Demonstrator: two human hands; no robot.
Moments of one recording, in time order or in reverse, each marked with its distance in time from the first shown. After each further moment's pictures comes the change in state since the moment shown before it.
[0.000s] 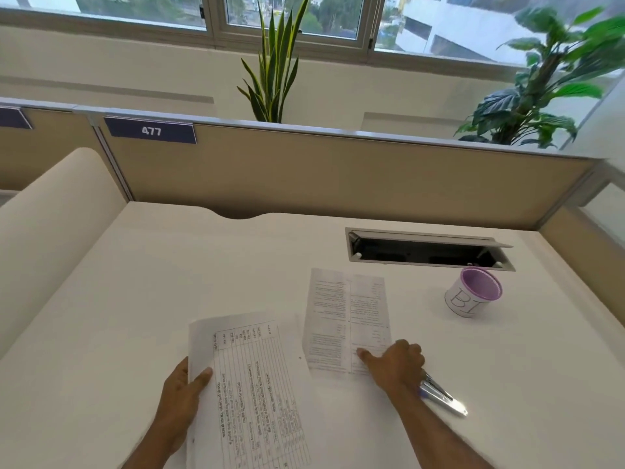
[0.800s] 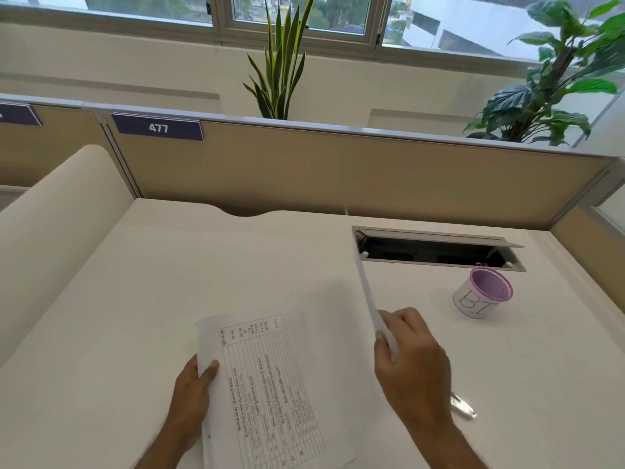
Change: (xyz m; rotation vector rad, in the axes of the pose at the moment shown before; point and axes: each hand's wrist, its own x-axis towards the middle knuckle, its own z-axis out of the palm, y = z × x) left_hand 0.000 -0.001 0.009 -0.079 0.030 -0.012; right_hand -0.106 -0.036 -0.109 0.203 0.429 -0.731
